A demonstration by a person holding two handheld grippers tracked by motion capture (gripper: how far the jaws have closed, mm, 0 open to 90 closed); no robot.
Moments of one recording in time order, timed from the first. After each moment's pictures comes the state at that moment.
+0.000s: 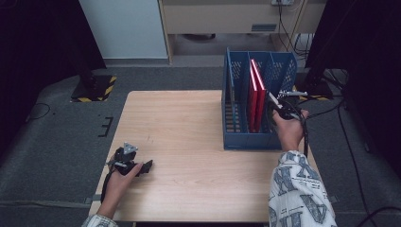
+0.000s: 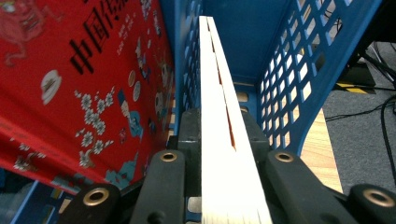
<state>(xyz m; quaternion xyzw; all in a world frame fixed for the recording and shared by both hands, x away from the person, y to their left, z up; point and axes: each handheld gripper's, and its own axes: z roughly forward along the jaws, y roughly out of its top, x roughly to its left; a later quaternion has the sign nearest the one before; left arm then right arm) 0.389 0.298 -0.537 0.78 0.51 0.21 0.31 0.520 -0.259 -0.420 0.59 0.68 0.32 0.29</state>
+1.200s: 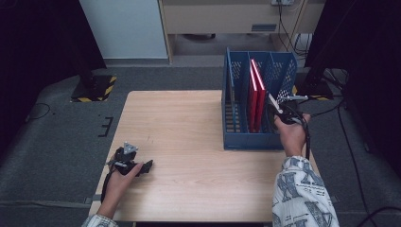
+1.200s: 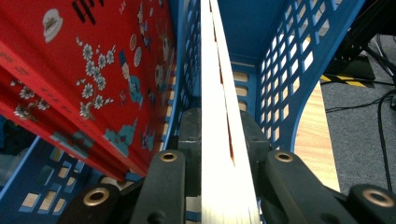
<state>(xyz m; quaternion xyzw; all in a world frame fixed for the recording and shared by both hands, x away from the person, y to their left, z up) 0.389 0.297 -0.537 0.78 0.51 0.21 0.31 0.507 -0.264 -0.424 0.58 0.70 0.30 0.28</state>
